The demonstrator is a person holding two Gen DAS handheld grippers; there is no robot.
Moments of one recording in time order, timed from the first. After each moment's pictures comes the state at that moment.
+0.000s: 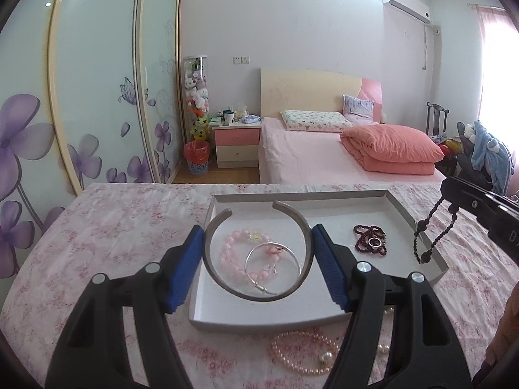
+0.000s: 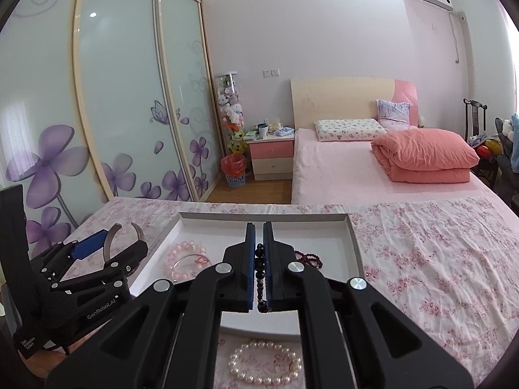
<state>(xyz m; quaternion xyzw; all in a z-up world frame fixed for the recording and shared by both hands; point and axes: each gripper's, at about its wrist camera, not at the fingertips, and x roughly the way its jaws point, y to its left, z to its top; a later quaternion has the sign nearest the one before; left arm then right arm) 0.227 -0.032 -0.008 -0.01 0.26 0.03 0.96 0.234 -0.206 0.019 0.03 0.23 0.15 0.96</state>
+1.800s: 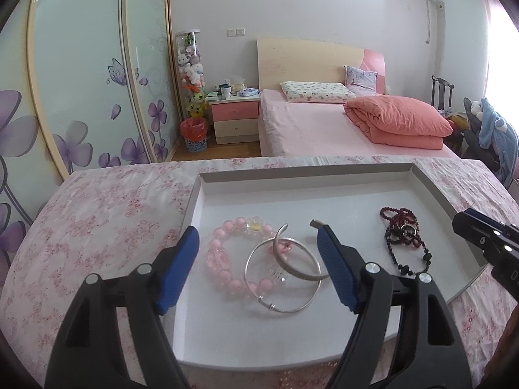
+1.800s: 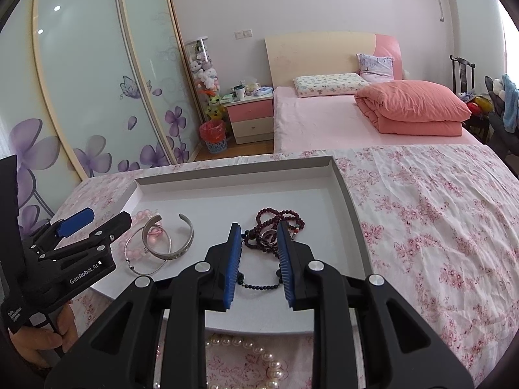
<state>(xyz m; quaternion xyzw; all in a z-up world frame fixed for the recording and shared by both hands) 0.286 -0.025 -0.051 0.01 0.32 0.03 0.95 0.264 -0.220 -0.038 0.06 0.32 0.12 0.94</state>
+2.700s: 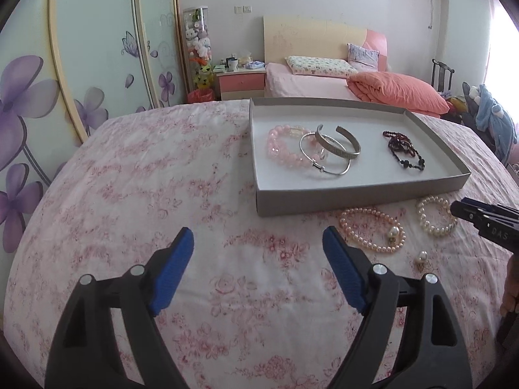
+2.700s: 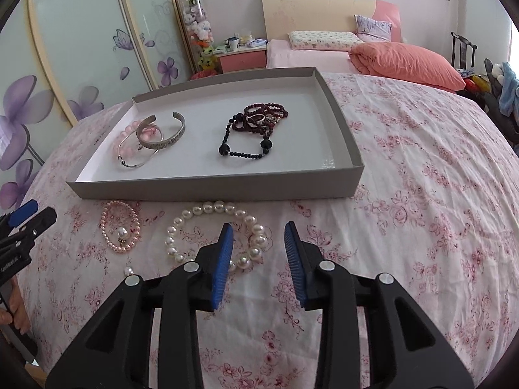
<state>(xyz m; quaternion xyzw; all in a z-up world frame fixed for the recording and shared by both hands) 0.168 0.034 -0.069 0.00 0.38 0.02 0.93 0.209 -0.225 -0.084 0.02 0.42 0.10 0.90</state>
